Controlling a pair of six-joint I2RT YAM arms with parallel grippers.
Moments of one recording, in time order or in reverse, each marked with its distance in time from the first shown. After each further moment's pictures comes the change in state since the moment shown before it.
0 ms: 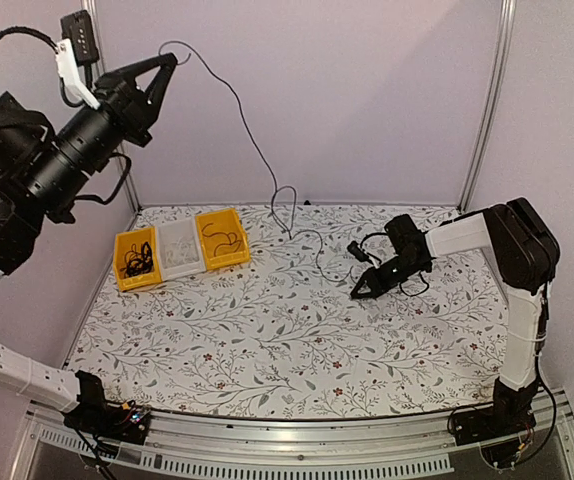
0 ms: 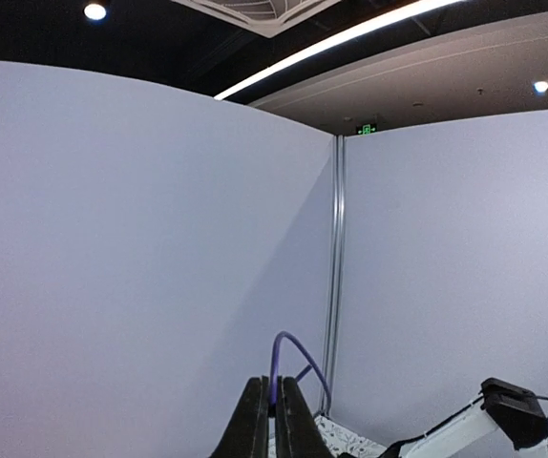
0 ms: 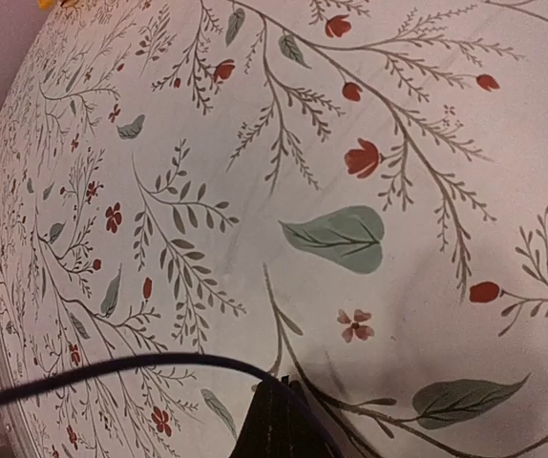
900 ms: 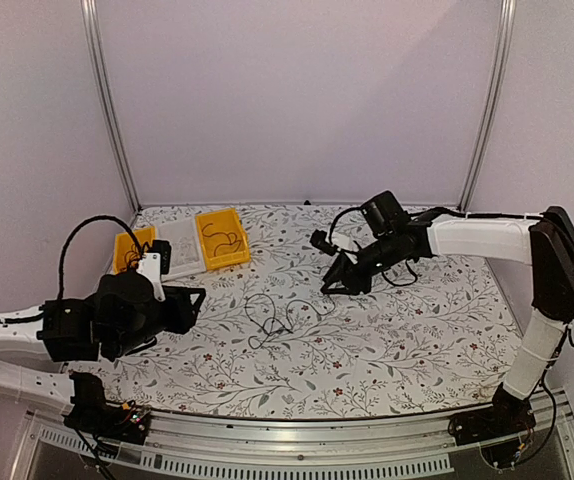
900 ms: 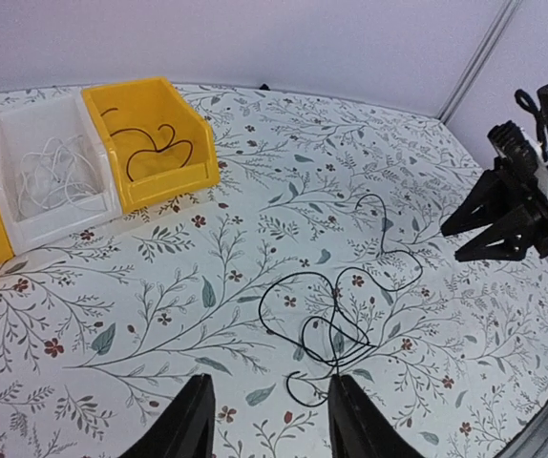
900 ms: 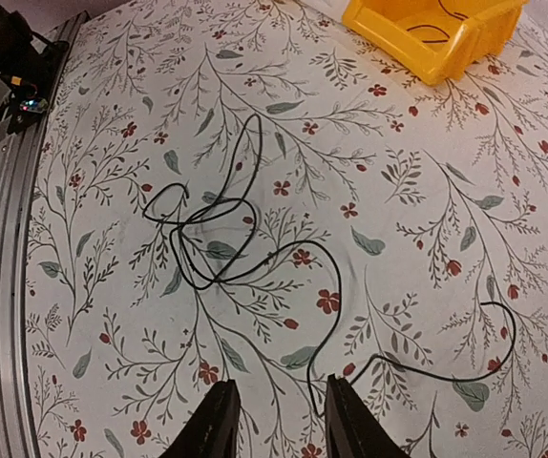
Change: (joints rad) left arm -0.024 -0.273 -0.912 -0.359 -0.232 -0.774; right arm 0.201 -0.309 -0.016 -0.066 0.076 -0.298
